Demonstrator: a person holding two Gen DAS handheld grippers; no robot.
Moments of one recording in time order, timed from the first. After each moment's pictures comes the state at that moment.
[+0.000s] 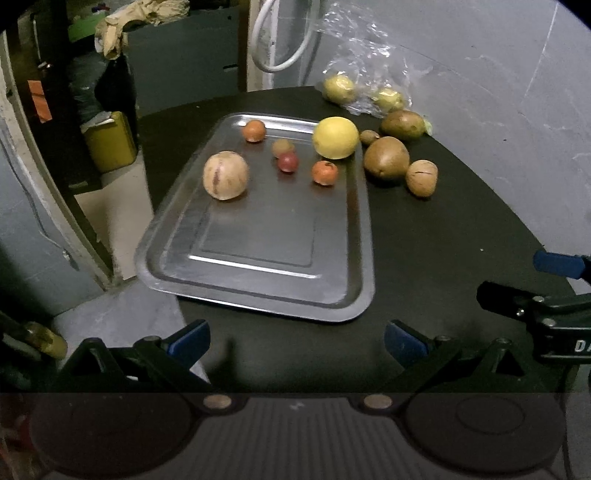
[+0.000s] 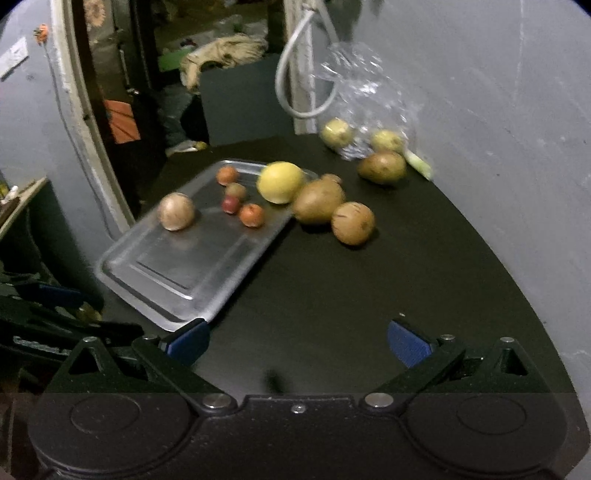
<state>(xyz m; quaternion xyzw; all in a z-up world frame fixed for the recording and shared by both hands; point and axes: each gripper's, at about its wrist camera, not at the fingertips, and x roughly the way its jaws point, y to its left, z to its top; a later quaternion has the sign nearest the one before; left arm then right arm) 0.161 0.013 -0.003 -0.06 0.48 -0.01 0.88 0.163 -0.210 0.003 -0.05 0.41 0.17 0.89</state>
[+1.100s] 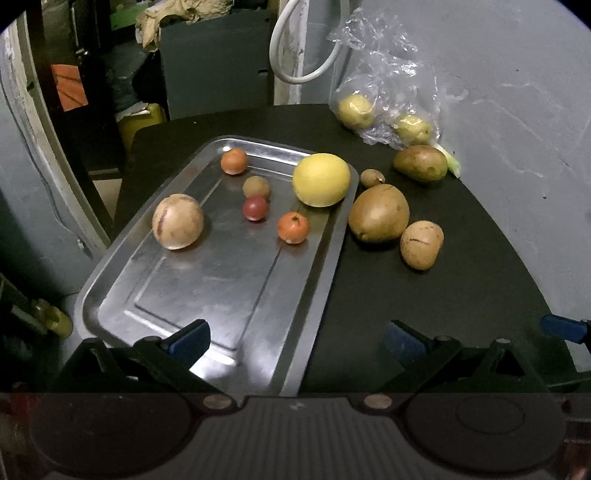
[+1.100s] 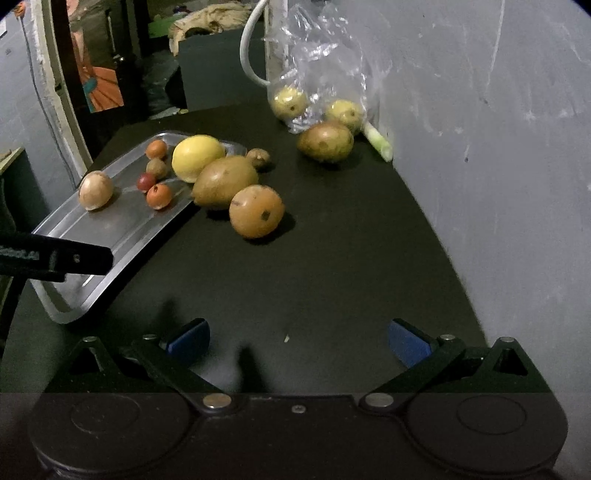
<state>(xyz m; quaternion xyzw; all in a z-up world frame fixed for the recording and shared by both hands) 0.250 -0.054 -0.001 -0.09 0.47 0.09 0.87 0.249 -0.270 -0.024 -0.10 0.43 0.19 0.88</state>
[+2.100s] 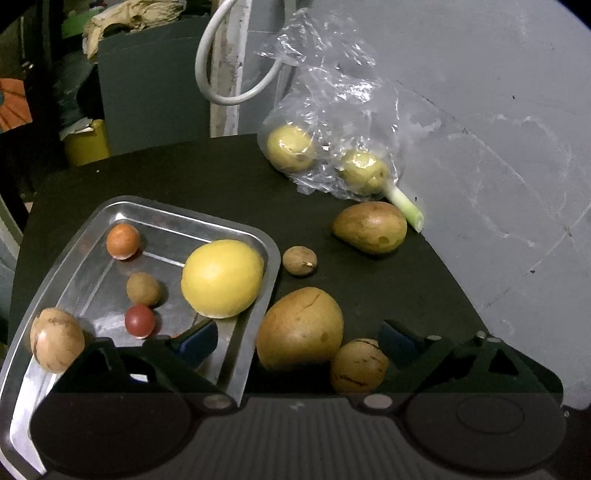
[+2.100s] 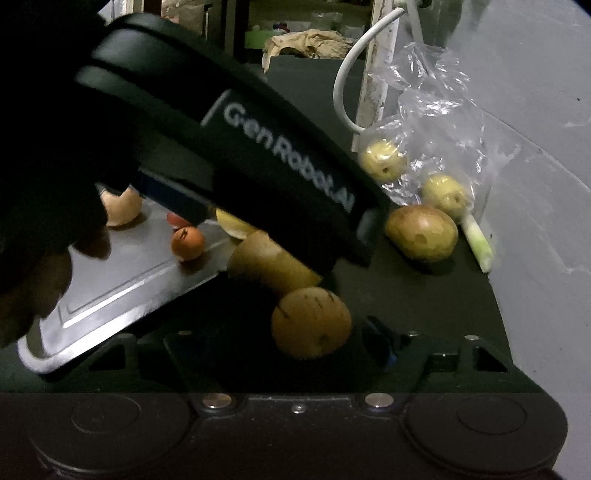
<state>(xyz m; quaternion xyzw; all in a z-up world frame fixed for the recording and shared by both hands) 0.369 -0.075 -0.006 -0.11 0.46 0.01 0.88 0.325 -0.202 -0.056 -0.17 0.35 0.31 0.87</state>
